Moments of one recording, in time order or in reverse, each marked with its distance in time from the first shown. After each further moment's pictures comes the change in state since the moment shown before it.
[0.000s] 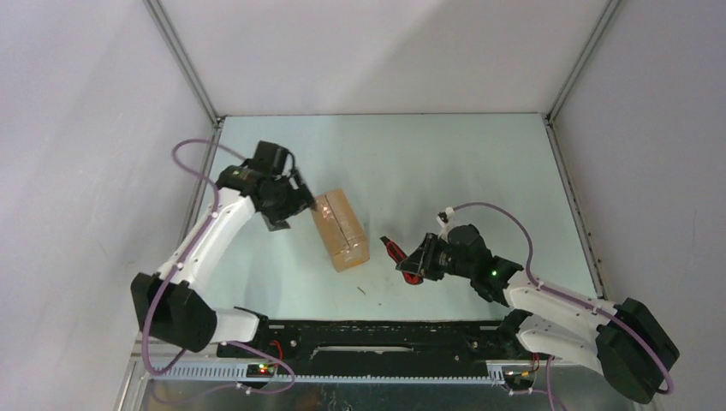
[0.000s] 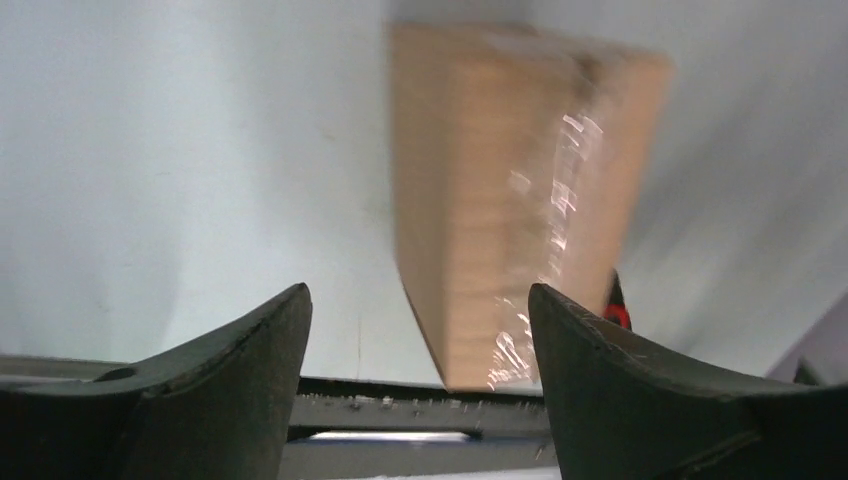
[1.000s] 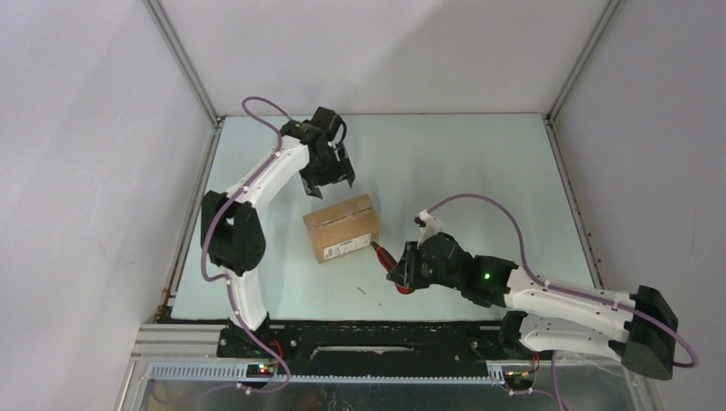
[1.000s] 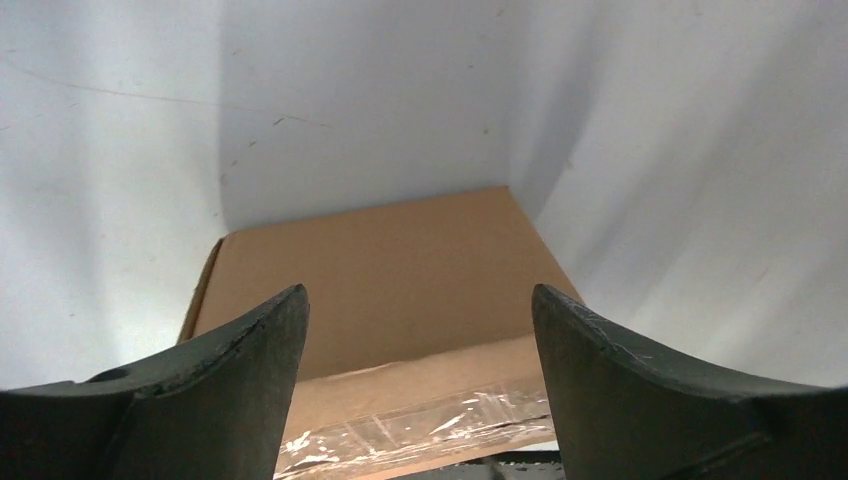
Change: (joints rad) left arm -0.061 0.533 0.466 -0.038 -0.077 0.012; right arm 0.358 0.057 0.280 -0.332 0.377 -0.132
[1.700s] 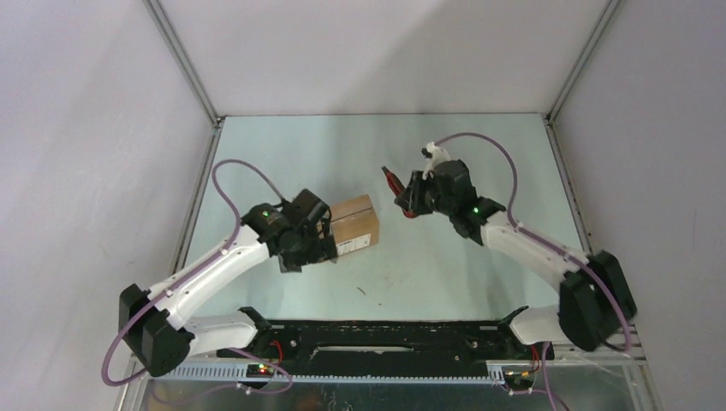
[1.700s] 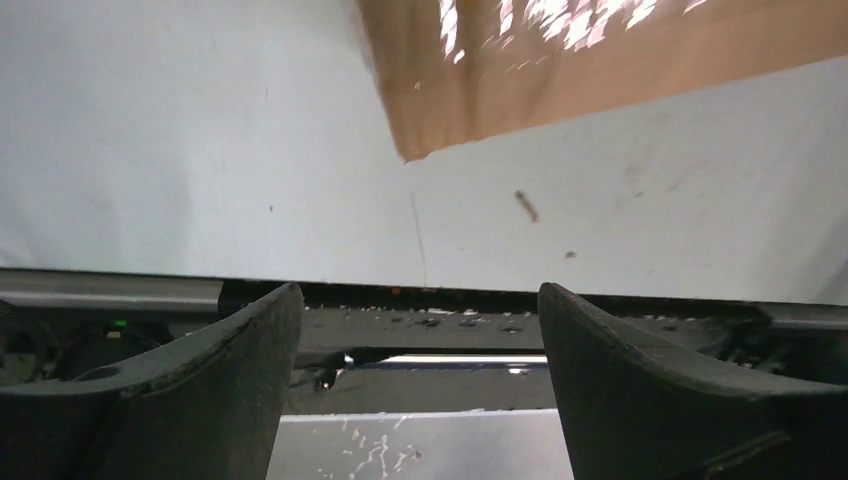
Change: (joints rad) left arm -0.249 -0.729 -0.679 -0.053 -0.089 -0.155; right arm -0.505 0.273 0.237 0.167 -0.187 -0.394
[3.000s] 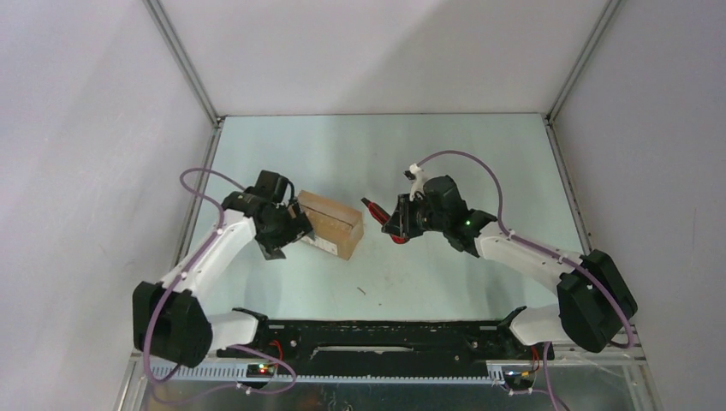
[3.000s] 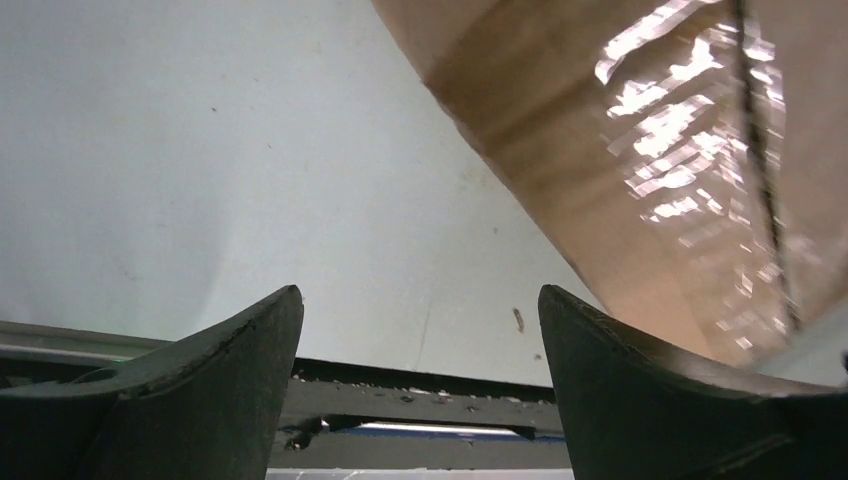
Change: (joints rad) left arm 0.404 0.095 -0.118 0.167 0.145 0.113; right arm 0.075 0.054 -0.049 0.044 -0.217 -0.008
